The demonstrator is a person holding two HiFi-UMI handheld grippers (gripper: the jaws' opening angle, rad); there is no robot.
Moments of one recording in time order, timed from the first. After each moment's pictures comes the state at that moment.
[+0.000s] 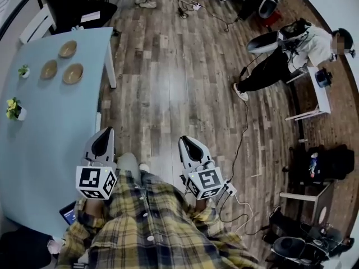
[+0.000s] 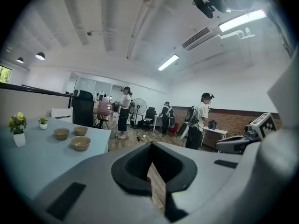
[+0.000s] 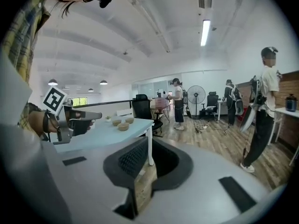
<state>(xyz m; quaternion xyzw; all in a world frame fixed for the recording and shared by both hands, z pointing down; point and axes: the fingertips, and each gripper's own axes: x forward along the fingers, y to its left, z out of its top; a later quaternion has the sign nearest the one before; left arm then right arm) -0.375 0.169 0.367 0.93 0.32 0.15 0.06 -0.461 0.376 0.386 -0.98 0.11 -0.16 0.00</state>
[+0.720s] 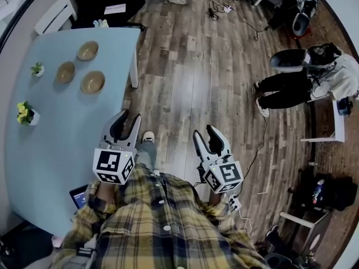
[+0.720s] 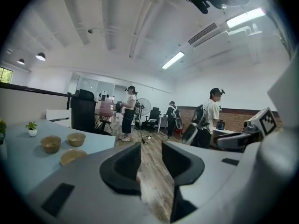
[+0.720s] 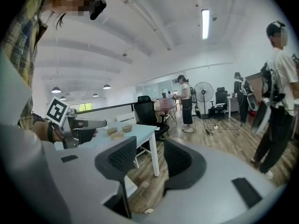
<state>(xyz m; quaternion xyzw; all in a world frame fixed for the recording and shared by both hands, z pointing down) -0.210 0.185 0.382 0.94 0.31 0.15 0.06 -0.284 0.387 0.386 -0.98 0.15 -0.15 0.03</state>
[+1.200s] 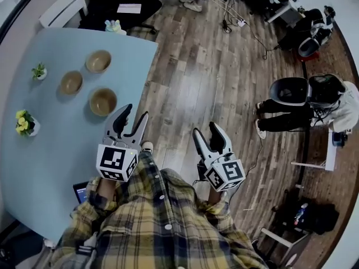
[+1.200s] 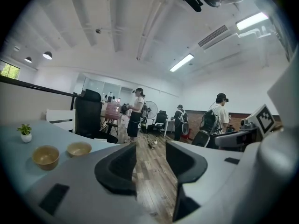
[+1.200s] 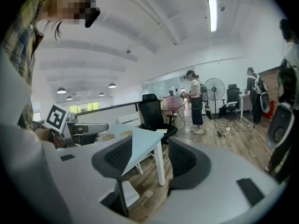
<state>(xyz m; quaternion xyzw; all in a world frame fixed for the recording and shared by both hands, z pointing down) -0.074 0.151 0.381 0.95 0.28 0.13 0.08 -0.124 0.348 0.377 -0.96 0.20 -0.16 0.04</state>
